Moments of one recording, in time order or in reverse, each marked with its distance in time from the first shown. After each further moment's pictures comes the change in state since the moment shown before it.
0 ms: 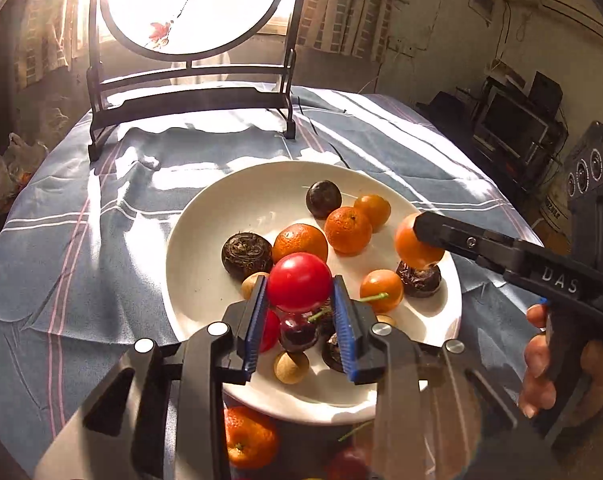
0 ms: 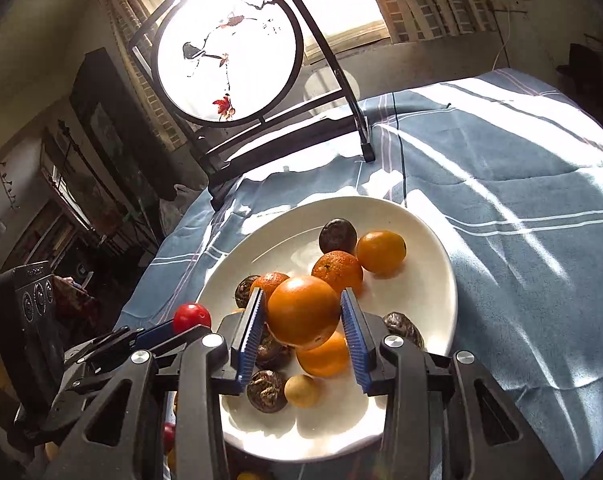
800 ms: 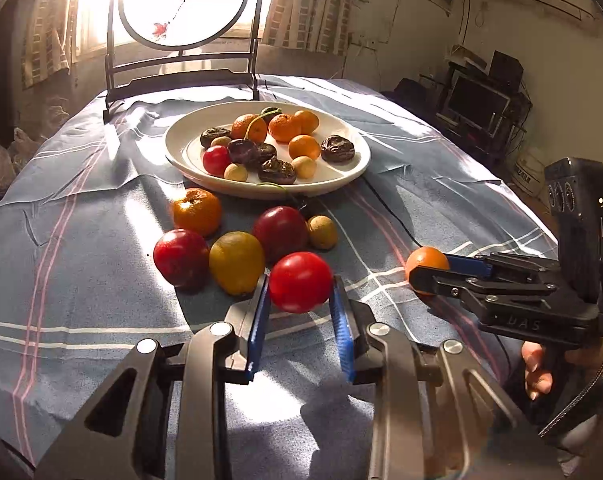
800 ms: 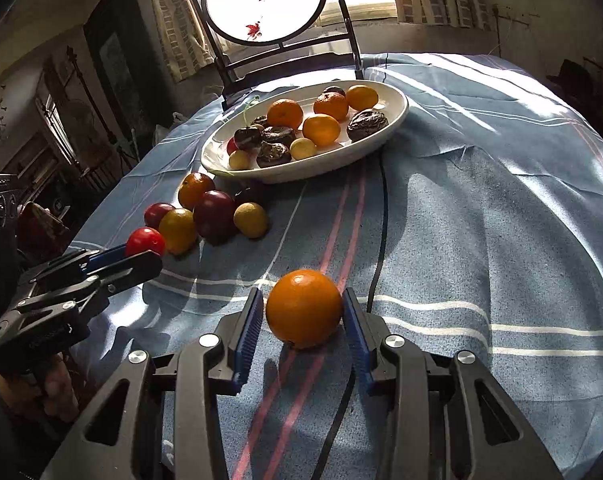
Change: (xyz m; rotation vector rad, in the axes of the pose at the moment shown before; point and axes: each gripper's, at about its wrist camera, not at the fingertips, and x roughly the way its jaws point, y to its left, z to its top) left arm -0.096 -0.043 -0.154 0.073 -0.049 -0.050; right arm -0.093 0.014 -0.166 -0.148 0.134 -0.097
